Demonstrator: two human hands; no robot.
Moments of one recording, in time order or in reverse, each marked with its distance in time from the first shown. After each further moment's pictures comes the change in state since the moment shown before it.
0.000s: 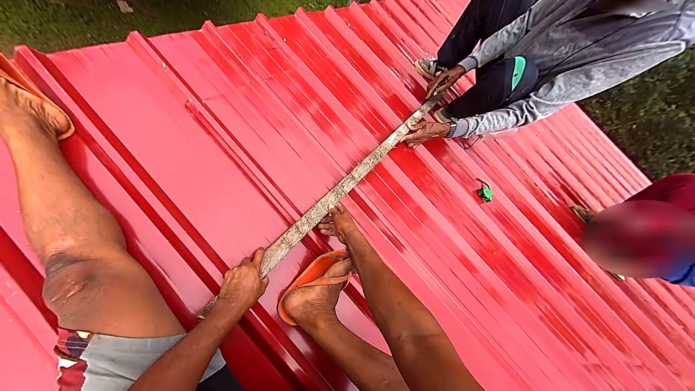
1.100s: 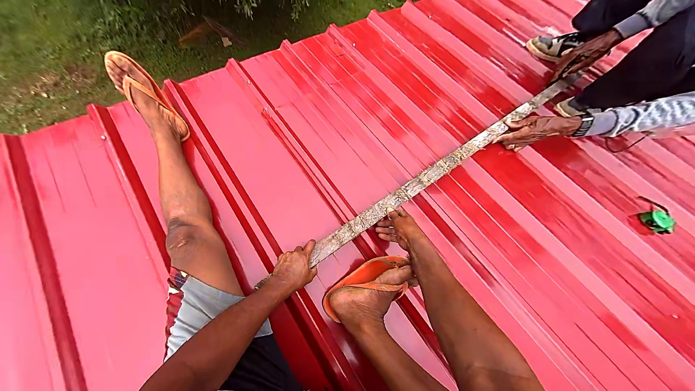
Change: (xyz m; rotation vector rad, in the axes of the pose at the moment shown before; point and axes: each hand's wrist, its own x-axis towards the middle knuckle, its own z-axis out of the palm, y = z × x) left_hand 0.000 -0.003 0.001 -0.019 0.010 -0.002; right_hand 0.010 0.003 -0.012 -0.066 -0.081 -0.023
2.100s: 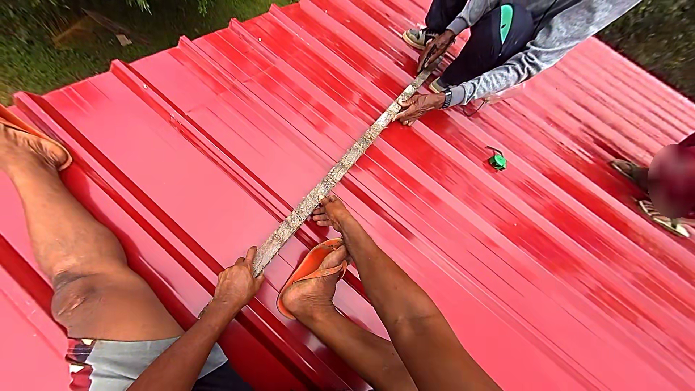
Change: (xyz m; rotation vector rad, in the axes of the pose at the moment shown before) left_hand -0.001 0.006 0.002 0.084 0.037 -0.029; right_hand -0.011 -0.006 0.002 0.052 0.017 0.037
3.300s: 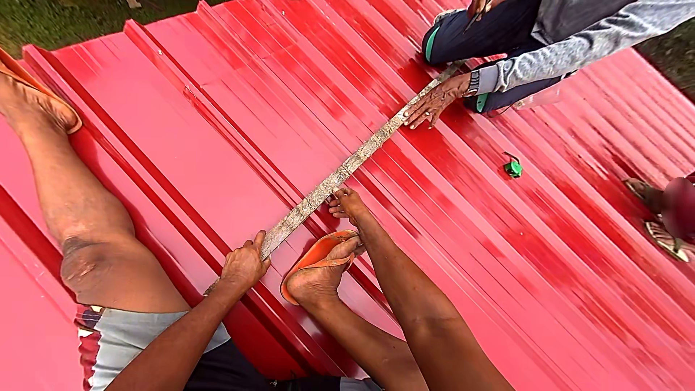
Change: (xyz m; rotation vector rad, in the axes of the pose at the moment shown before) left_hand 0.002 -0.001 0.000 -0.013 -0.023 0.010; right_hand 0.005 0.008 -0.013 -0.199 0.035 -0.094
